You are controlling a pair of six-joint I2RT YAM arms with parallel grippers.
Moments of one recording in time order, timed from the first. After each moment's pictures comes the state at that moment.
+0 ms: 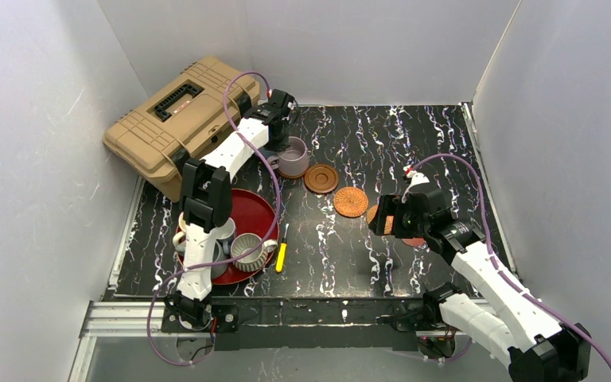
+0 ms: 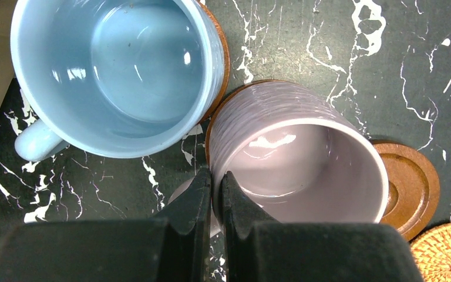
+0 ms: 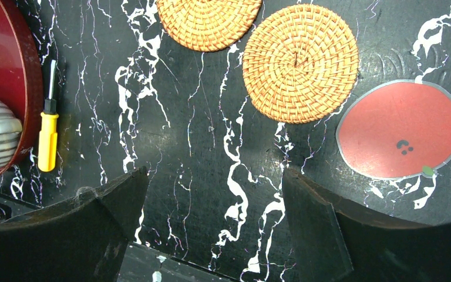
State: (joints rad) left arm -0.44 2.21 2.00 -0.80 -0.23 -0.30; right arm 0.47 0.82 0.66 -0.61 -0.05 0.46
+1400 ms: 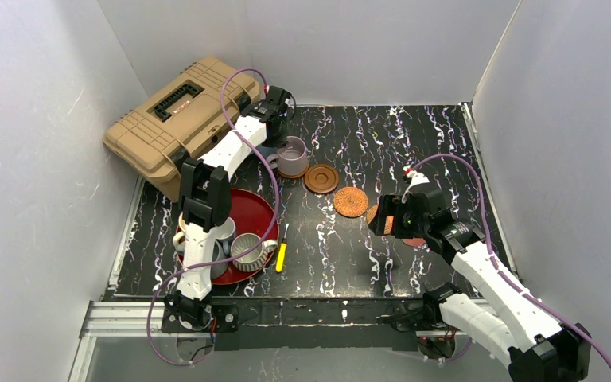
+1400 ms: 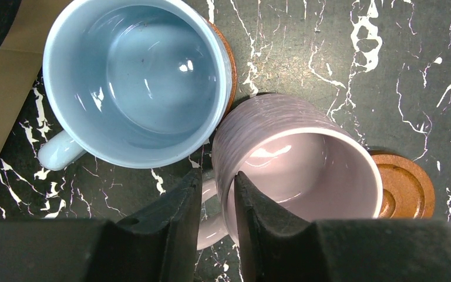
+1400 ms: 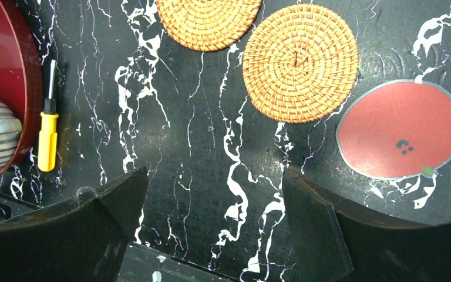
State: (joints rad) left arm -0.42 2.22 2.02 -0.79 -0.24 -0.29; right arm 0.47 0.82 0.66 -0.61 -0.05 0.46
